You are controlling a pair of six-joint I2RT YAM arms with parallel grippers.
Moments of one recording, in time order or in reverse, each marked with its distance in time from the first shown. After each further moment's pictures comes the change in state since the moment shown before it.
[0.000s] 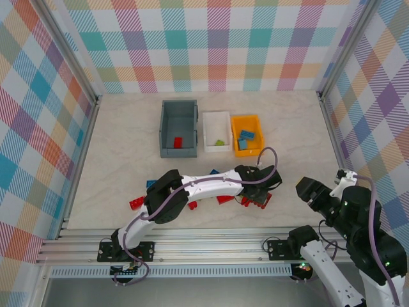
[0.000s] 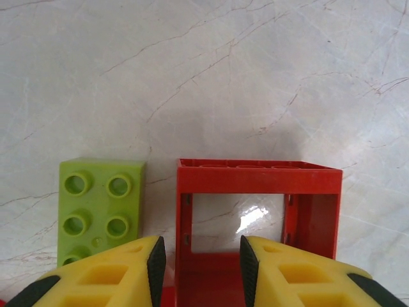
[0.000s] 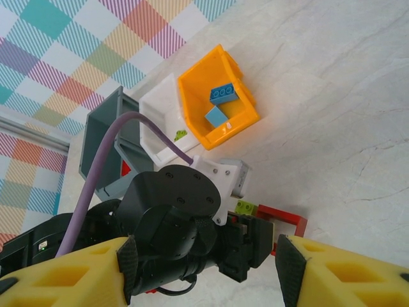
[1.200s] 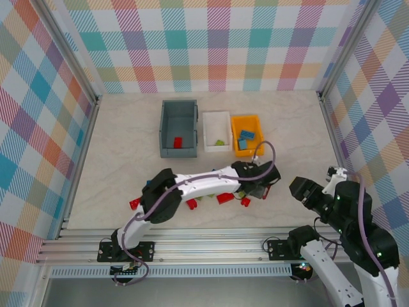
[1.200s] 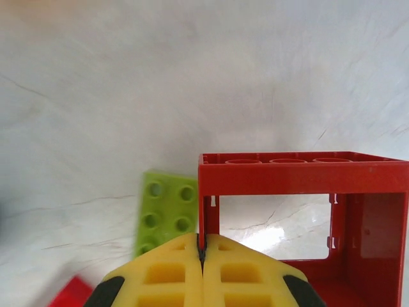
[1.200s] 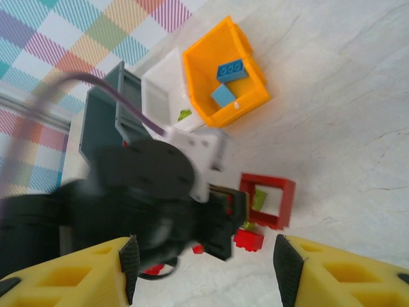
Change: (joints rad) left arm 0.034 -0.089 0.004 -0.055 -0.116 -0.031; right arm 0.000 0.023 -0.070 0.049 -0.082 -0.019
